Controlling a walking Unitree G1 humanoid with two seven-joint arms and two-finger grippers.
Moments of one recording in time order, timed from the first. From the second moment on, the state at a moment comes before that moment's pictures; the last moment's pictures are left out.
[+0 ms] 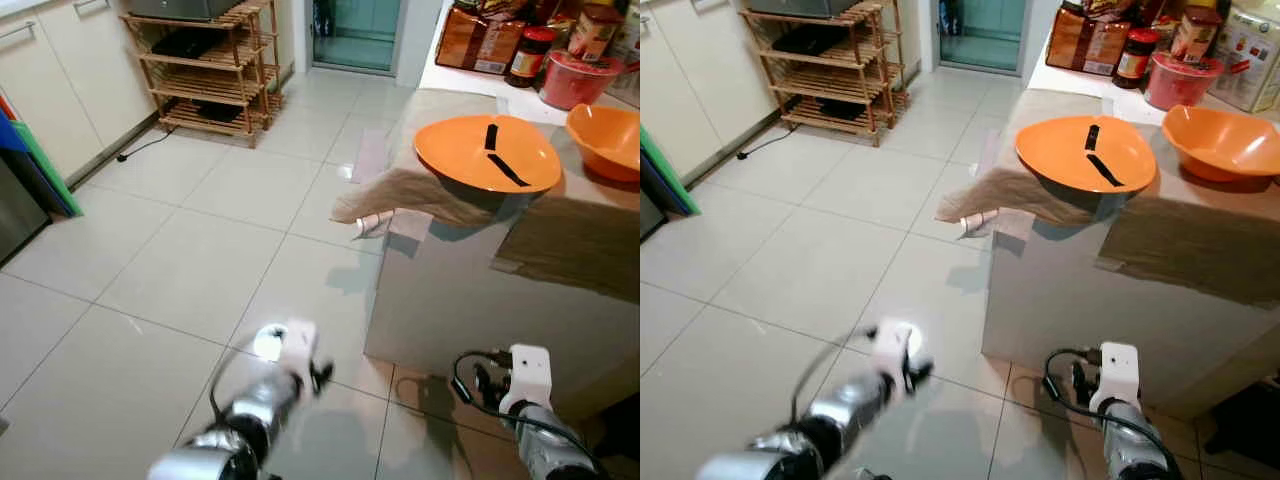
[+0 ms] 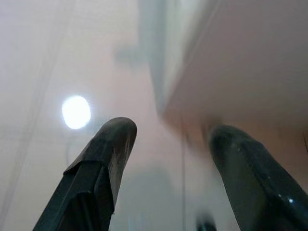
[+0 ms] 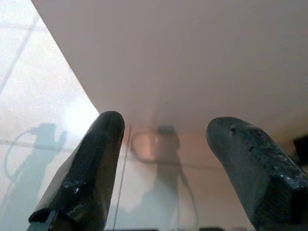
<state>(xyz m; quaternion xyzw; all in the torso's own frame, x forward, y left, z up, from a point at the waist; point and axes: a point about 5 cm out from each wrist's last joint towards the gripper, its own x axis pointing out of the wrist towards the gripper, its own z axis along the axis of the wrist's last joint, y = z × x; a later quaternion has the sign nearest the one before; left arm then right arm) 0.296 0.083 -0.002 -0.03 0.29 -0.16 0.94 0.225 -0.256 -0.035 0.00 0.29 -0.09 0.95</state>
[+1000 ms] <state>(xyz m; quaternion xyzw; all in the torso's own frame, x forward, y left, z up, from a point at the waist) 0.343 0.138 0.057 -0.07 0.17 -0.11 0.98 0.243 -0.289 0.037 -0.03 0.12 -0.08 0.99</state>
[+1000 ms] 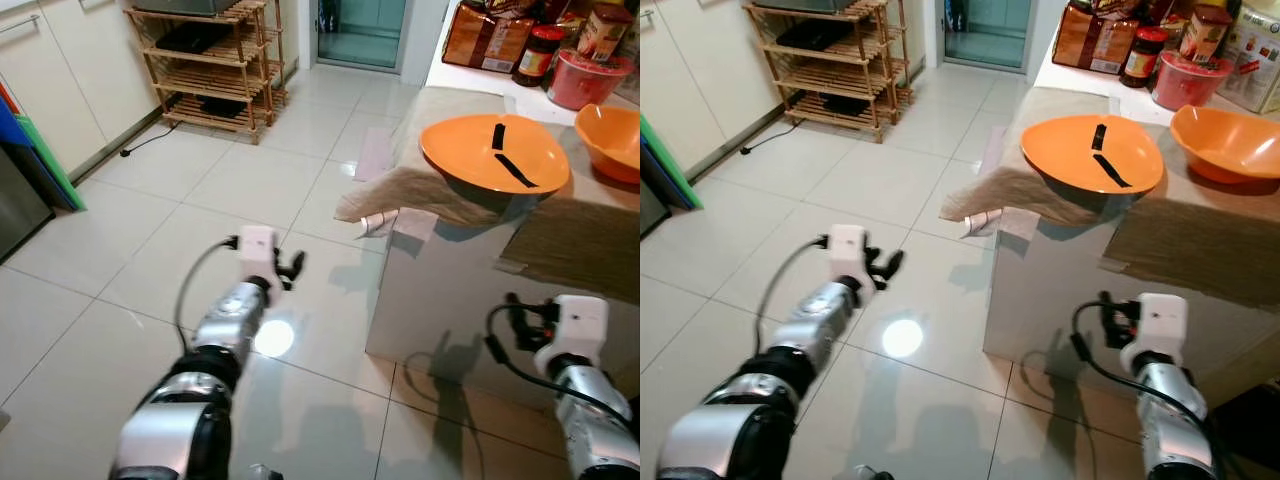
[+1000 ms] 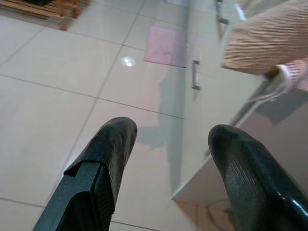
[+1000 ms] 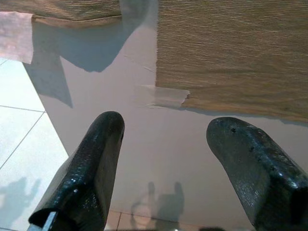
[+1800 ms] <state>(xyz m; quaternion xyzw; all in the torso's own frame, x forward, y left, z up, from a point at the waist) 0.339 0.133 0.052 -0.07 0.18 -0.12 0.97 0.247 -0.281 0.042 -0.01 0.12 -0.08 0.99</state>
